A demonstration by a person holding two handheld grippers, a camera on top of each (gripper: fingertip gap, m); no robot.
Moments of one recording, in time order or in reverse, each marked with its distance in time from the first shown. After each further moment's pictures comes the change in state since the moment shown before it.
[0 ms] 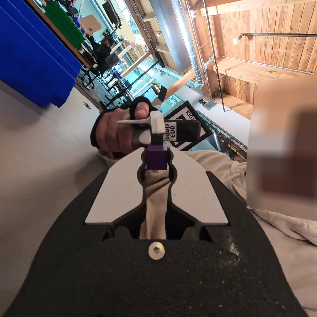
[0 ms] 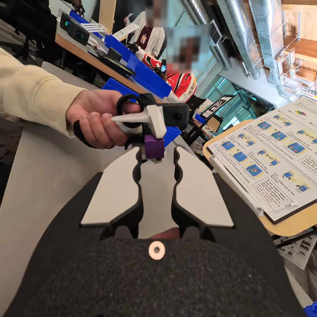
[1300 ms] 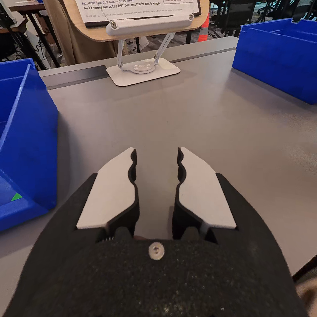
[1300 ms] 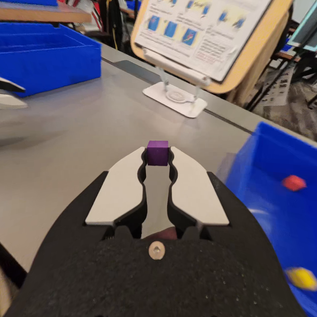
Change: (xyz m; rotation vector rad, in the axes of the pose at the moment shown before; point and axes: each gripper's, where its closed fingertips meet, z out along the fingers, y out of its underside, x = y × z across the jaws) left arm -0.049 0.036 -0.173 0.271 -1.569 0.662; right arm 0.078 0.086 -0.095 -0.504 0.381 0.487
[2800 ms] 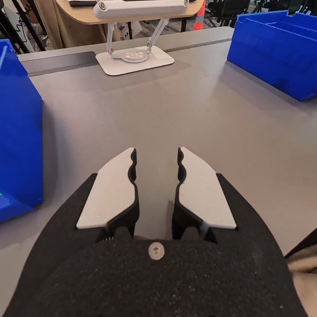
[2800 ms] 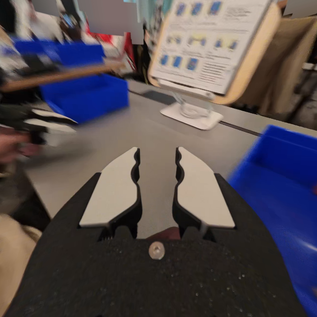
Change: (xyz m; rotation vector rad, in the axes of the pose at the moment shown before) left arm 0.010 0.006 0.001 -0.054 0.041 -0.034; right arm 0.020 -0.009 -0.044 0.162 -0.199 0.155
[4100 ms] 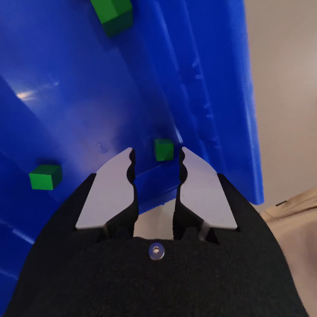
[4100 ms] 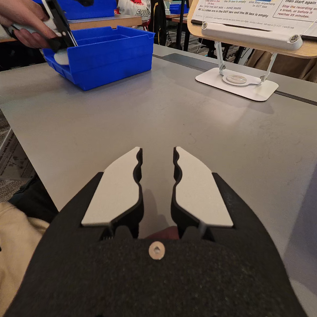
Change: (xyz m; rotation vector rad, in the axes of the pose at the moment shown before) left arm -0.196 0.049 -0.009 -1.012 0.082 -0.098; right arm -0.091 0.084 0.069 -0.133 -0.034 -0.023
